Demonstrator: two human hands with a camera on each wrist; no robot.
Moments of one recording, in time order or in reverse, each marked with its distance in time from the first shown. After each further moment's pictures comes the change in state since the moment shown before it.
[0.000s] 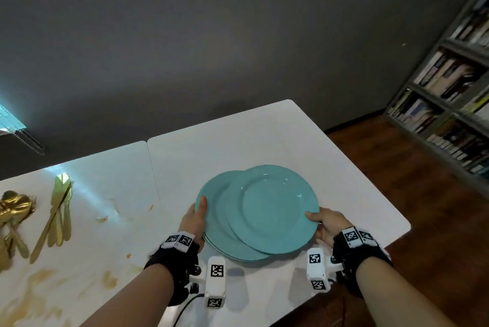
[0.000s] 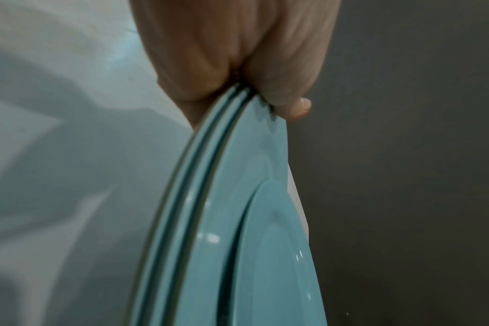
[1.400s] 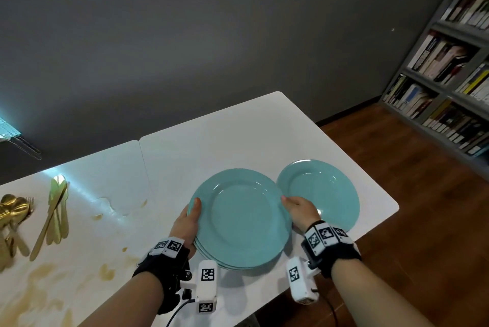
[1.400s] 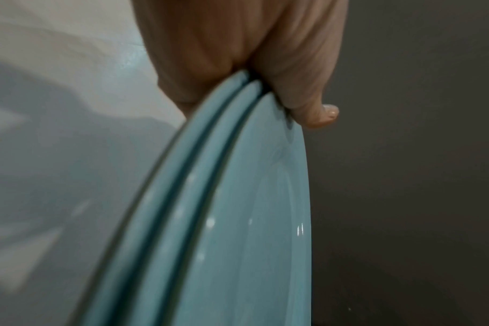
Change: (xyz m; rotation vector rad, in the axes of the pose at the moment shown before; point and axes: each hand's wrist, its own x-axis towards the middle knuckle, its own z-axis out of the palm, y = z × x) left_hand -0.035 -0.015 0.002 -0.121 -0.059 0.016; right_hand 0.000 0.029 0.022 -0.560 0.126 -0.251
